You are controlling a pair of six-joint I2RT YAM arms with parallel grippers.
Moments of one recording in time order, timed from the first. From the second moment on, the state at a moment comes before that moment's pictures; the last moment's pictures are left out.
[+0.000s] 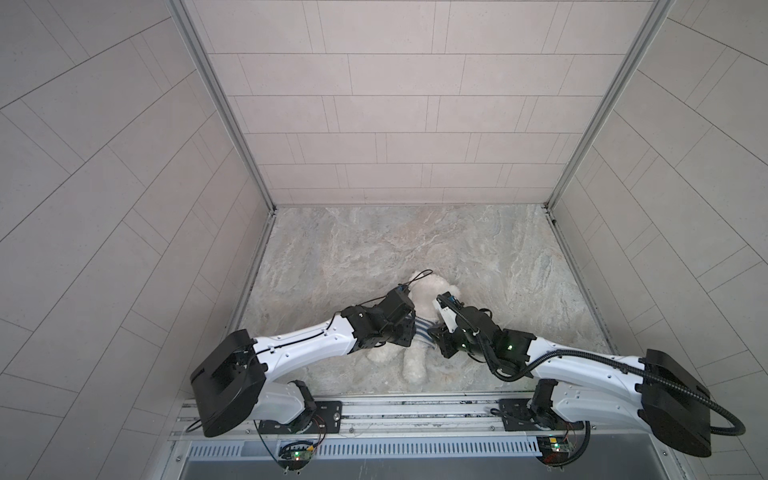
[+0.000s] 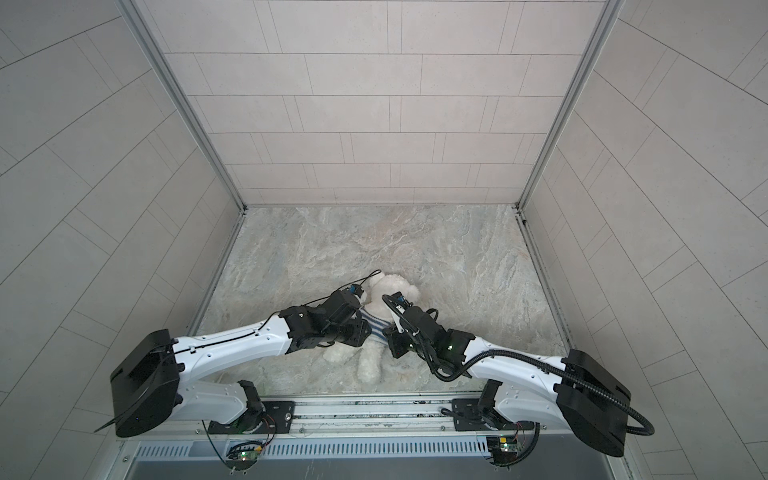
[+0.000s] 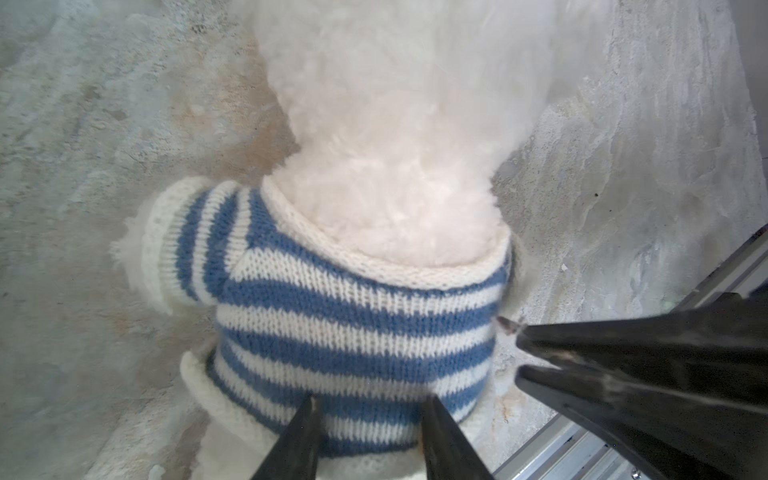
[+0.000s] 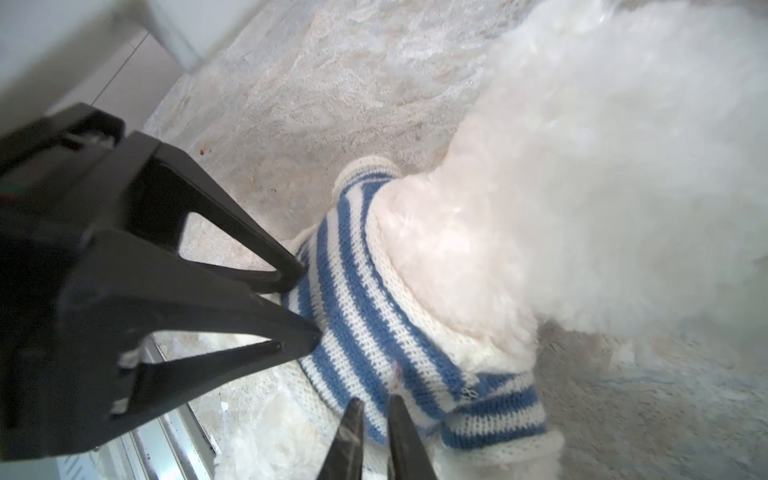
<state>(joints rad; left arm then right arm) -0.95 1.34 0.77 -0.39 0.03 -0.63 0.94 1.13 0.46 0.01 0.01 0.49</state>
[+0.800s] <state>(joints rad) -0.95 1.27 0.65 -0.30 0.04 -0.68 1.00 1.20 0.41 0.07 0.02 0.57</state>
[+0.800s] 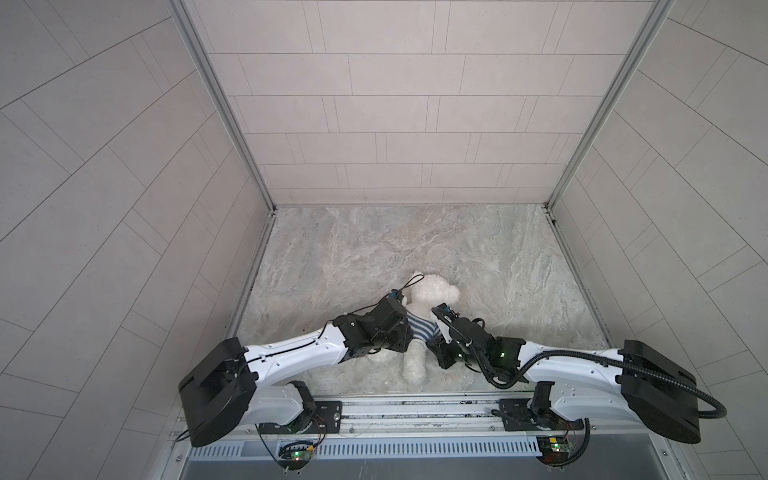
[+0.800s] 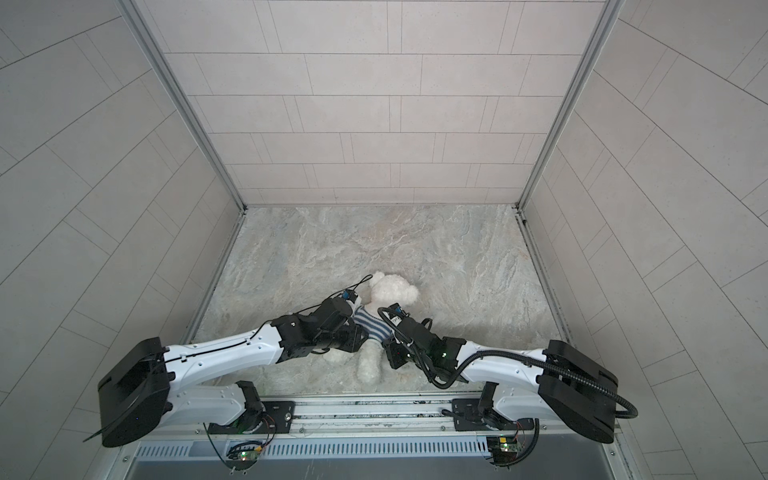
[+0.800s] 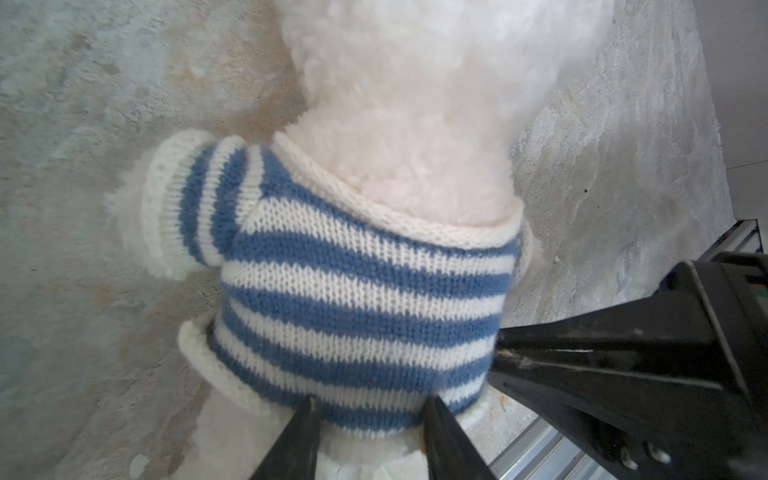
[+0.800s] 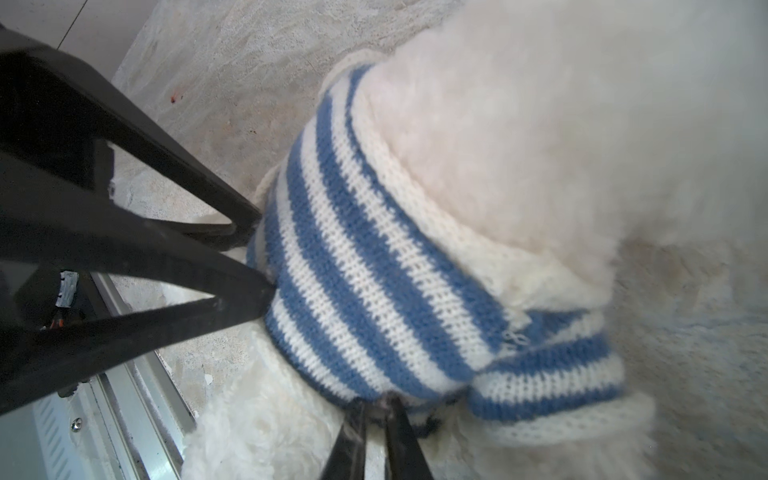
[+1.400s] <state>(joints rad) -0.89 1.20 0.69 -0.36 0.10 -0.64 0.97 0.90 0.40 -0.08 0.13 0.53</state>
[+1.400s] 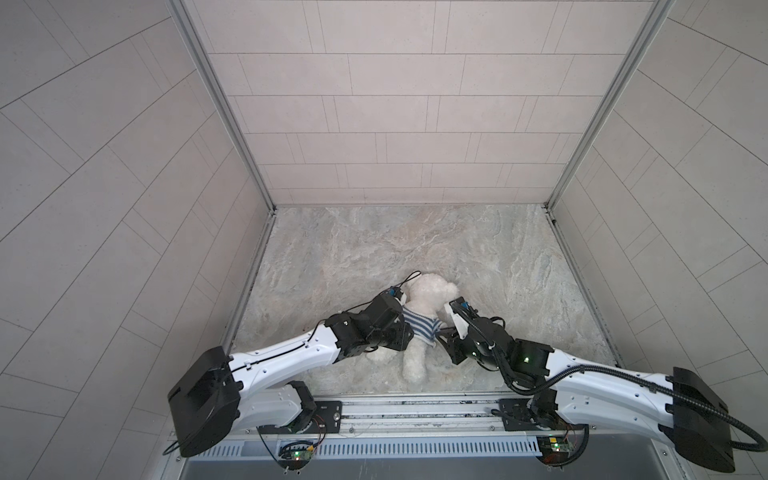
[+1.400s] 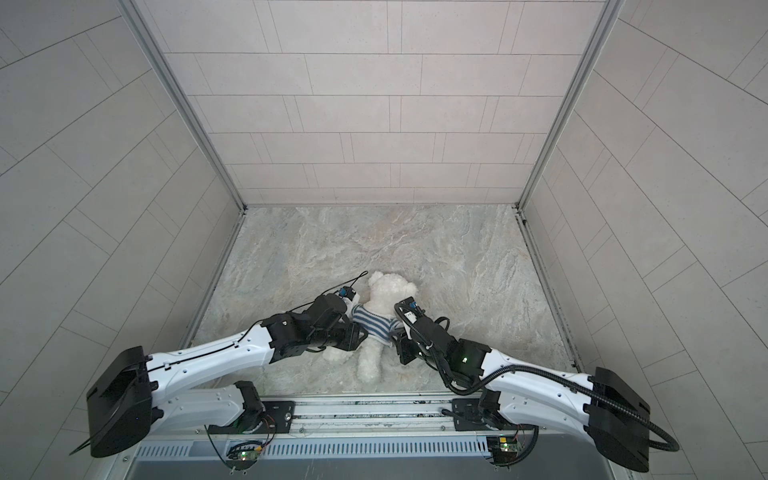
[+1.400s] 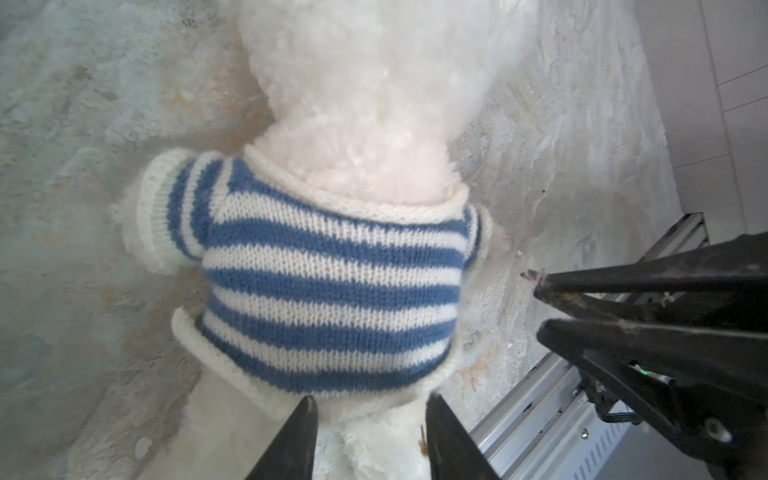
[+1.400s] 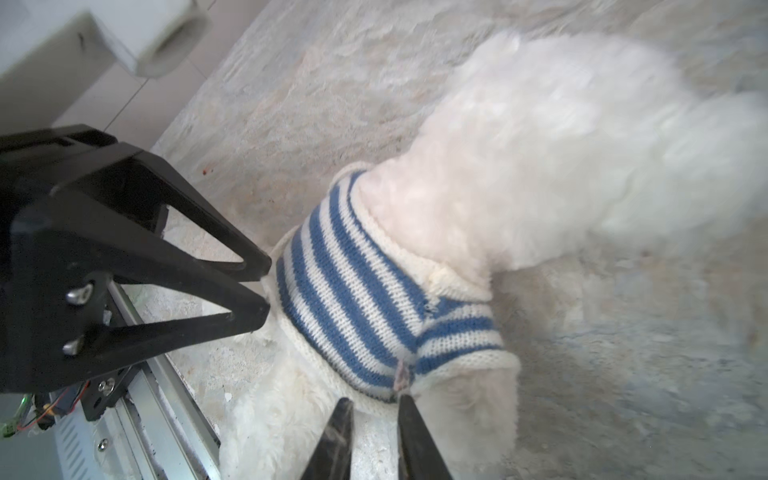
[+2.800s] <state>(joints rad) -0.41 1.63 0.60 0.24 0.62 -0.92 0.81 1.09 0.27 0.08 0.08 0.56</state>
